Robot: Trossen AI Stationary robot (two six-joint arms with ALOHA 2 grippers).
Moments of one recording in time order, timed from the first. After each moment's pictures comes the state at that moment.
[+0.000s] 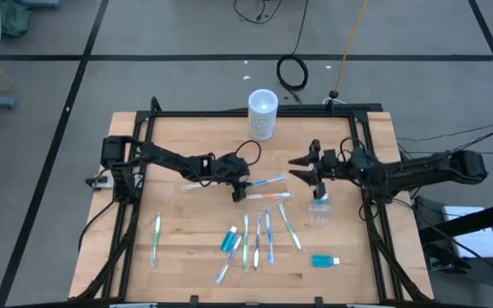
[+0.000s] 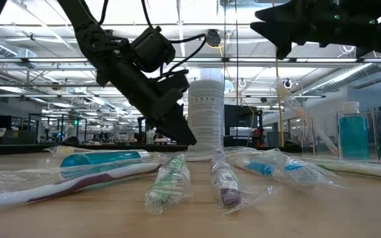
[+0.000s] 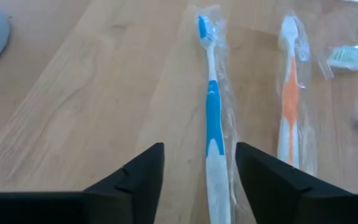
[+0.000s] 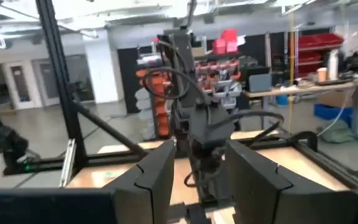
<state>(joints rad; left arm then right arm) 0.14 1.84 0.87 0.26 -0.01 -0.10 -0.09 0.98 0.31 0.85 -0.07 0.13</state>
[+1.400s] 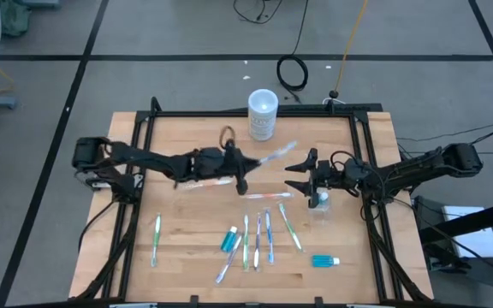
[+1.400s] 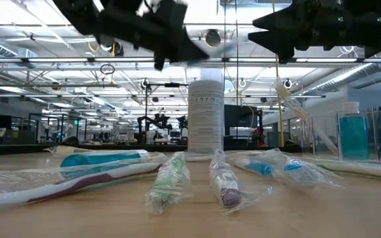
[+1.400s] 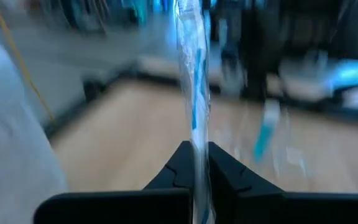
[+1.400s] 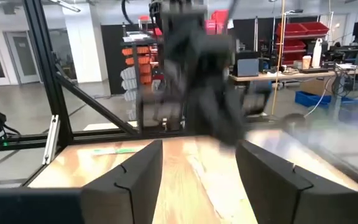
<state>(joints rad) 0.05 1.59 0.87 0.52 -0.19 -0.08 0.05 1.05 0.31 0.84 0.10 0.07</state>
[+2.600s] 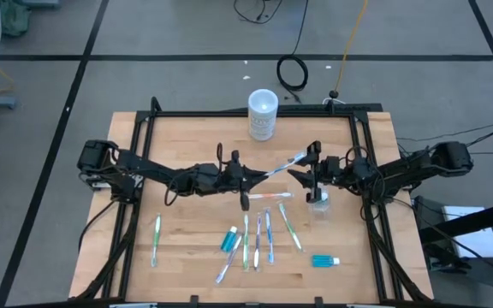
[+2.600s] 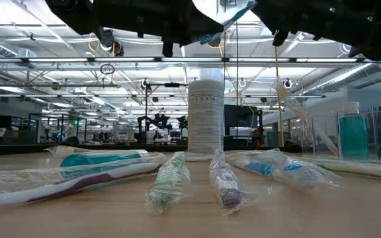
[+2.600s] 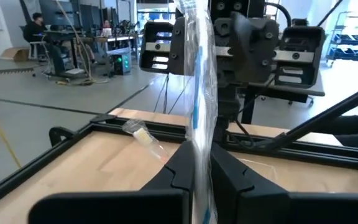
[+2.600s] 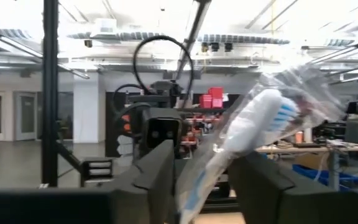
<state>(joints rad) -0.09 1.67 0.87 0.79 -0.27 -0.04 0.03 1.20 0.30 1.32 0.08 -0.02</state>
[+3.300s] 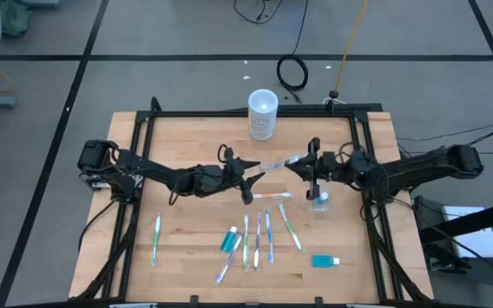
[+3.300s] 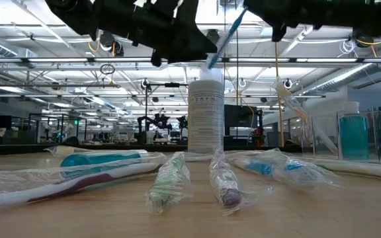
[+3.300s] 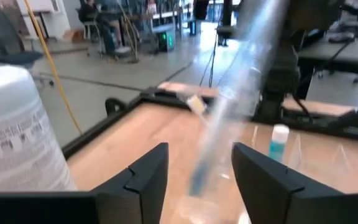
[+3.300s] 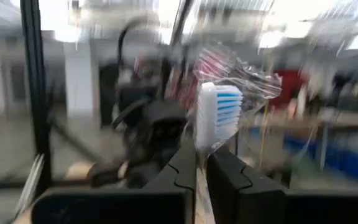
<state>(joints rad) -0.09 1.67 0.87 0.66 -0.46 -0.05 0.01 1.02 0.43 0.79 0.08 0.00</state>
